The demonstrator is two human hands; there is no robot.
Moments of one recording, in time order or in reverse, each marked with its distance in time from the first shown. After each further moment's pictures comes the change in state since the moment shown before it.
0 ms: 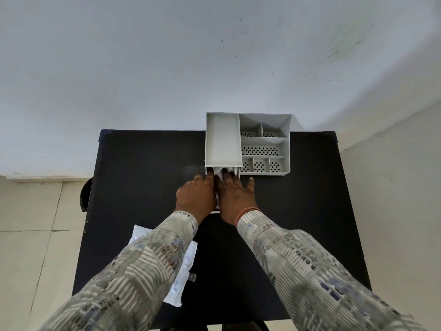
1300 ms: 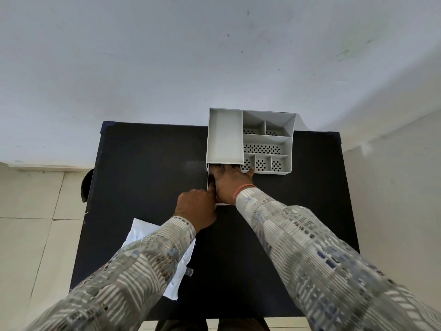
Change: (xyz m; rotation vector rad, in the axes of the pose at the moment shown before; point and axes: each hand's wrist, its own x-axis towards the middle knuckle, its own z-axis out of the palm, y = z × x) left_hand -0.022 0.000 0.013 0.136 -0.113 0.115; right_hand 0.030 -0.003 -0.030 0.046 -0.122 0.004
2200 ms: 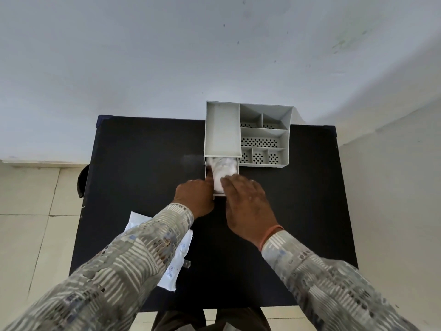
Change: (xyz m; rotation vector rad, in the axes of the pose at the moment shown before) left_hand 0.007 -0.001 -0.007 -0.111 -0.120 -0.008; right_hand -0.100 0.029 0.047 0.022 0.507 -0.200
